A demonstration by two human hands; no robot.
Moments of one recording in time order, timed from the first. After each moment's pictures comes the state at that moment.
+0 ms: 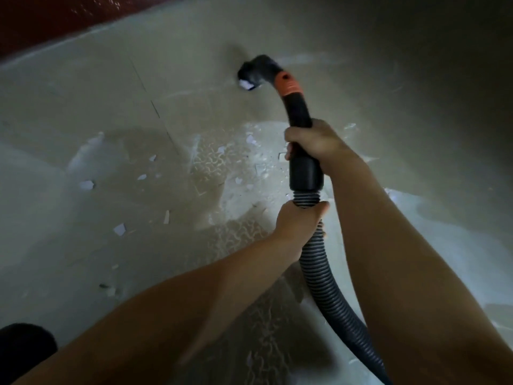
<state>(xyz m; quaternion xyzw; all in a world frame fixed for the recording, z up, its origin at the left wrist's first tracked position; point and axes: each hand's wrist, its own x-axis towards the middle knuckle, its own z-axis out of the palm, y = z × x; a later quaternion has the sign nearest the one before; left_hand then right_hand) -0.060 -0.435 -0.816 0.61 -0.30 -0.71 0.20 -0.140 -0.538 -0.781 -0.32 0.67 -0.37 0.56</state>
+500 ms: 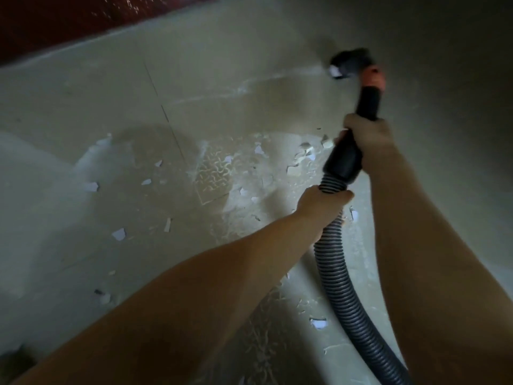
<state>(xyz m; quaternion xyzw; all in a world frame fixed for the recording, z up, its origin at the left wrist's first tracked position) -0.093 -0.485 -0.811 0.60 -0.33 -0.70 0.17 -0.193 -0.571 -0.789 -0.18 0.71 -0.49 0.47</state>
